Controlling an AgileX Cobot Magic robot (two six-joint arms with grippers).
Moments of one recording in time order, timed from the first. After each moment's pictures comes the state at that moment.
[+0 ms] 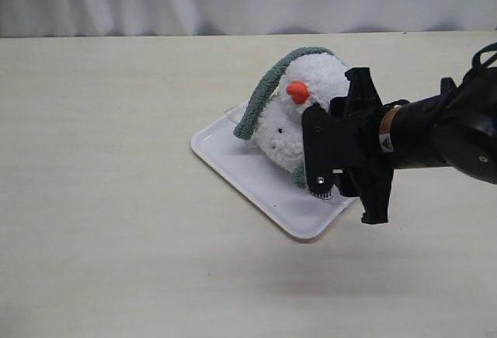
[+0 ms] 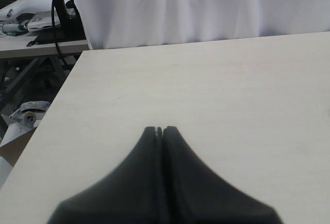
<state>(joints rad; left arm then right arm) 0.05 0.00 0.00 0.04 0.33 0.05 0.53 1.49 -0.75 -0.41 0.27 -0.79</state>
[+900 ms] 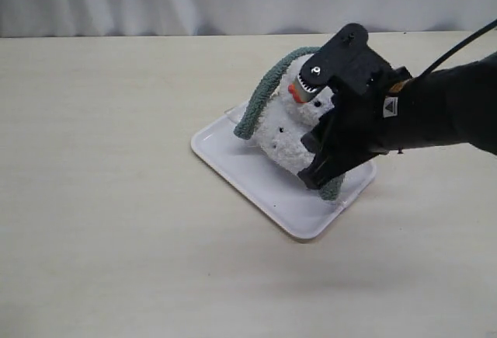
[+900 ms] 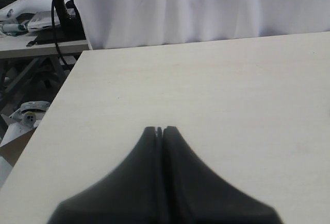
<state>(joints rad) 0.05 0.00 0.00 0.04 0.33 0.05 0.53 1.43 -0.82 -0.01 0.35 -0.24</state>
